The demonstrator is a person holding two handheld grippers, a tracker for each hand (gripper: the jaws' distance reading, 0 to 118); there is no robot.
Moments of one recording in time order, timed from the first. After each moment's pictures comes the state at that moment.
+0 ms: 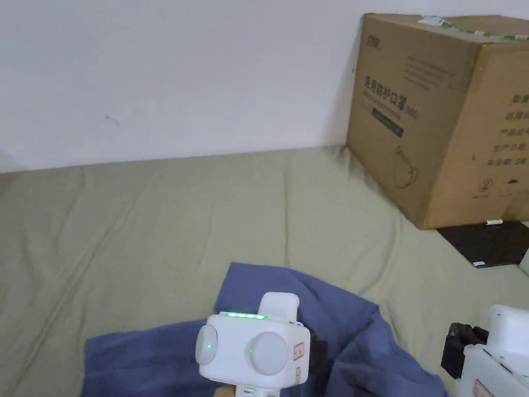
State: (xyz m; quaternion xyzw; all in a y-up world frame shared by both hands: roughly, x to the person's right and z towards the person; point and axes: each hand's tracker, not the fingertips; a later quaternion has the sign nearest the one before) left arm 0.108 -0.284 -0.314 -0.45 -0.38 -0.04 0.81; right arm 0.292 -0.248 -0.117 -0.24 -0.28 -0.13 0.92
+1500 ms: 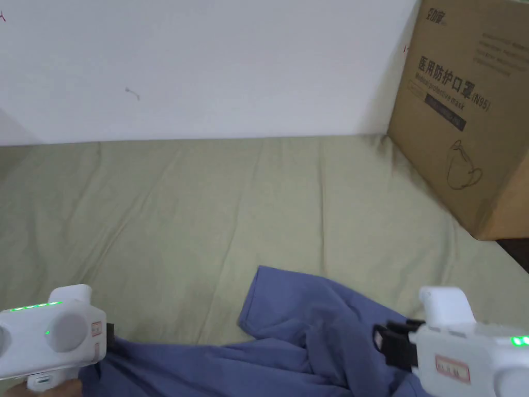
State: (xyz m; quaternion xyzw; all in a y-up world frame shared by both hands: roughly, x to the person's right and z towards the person) left arm -0.095 -0.333 -0.512 -0.48 -0.07 -0.04 0.87; right arm 0.321 -0.286 -0.300 -0.39 -0.04 -0.13 0.91
